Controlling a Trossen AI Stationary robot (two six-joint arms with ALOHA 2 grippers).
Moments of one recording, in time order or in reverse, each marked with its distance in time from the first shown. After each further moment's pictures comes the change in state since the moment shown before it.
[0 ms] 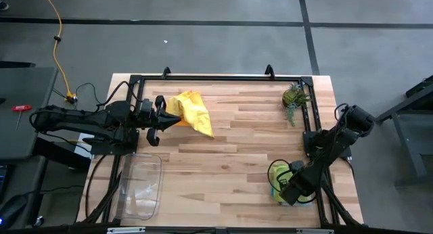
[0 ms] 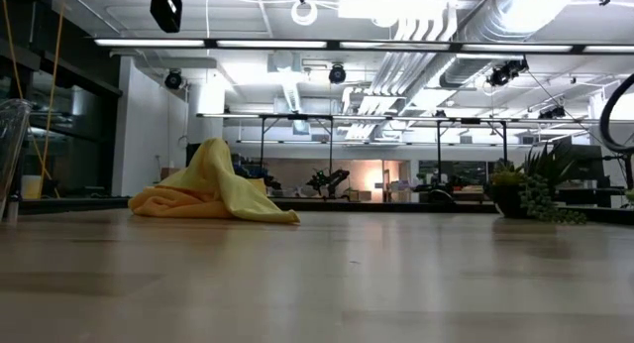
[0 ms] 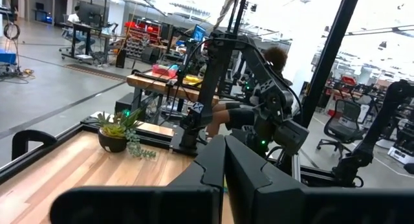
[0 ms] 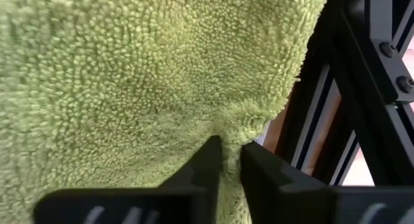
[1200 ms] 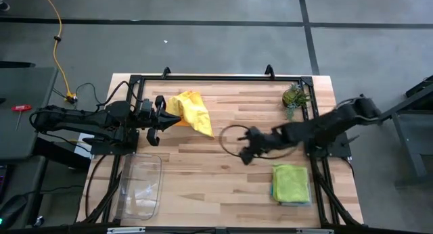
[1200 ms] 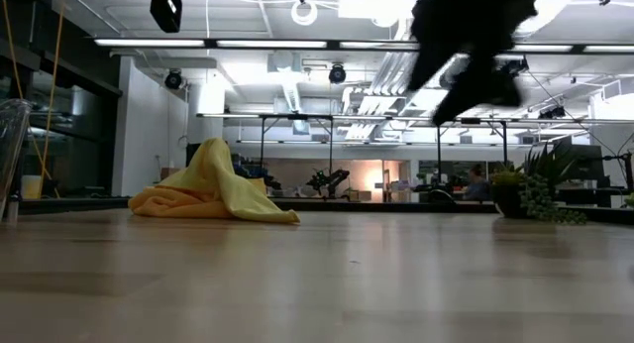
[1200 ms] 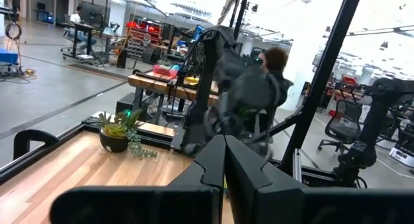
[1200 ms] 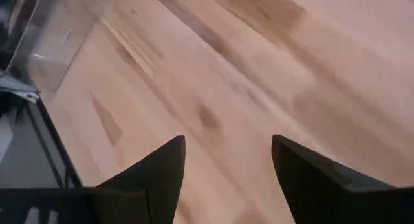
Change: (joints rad) left arm 0.000 0.000 0.000 0.000 -0.007 0.000; right arm -0.642 -0.146 0.000 0.681 0.392 -1.218
